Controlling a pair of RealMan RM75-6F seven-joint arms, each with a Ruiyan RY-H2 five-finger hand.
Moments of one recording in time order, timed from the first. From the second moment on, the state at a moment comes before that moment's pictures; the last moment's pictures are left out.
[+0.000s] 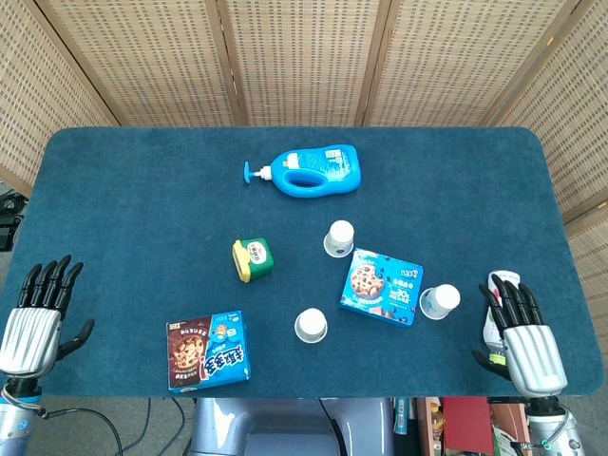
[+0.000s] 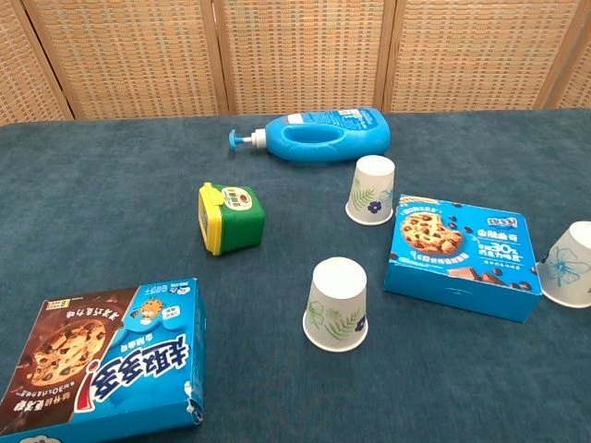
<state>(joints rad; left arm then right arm) -0.08 -1.26 -0.04 -1.60 1.61 1.59 0.20 0.06 -1.22 0.03 -1.67 -1.65 1.56 -0.15</state>
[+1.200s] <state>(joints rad) -0.08 -1.16 0.01 -1.74 1.57 1.51 0.34 0.09 -1.22 0.03 -1.68 -1.62 1.50 -0.13</state>
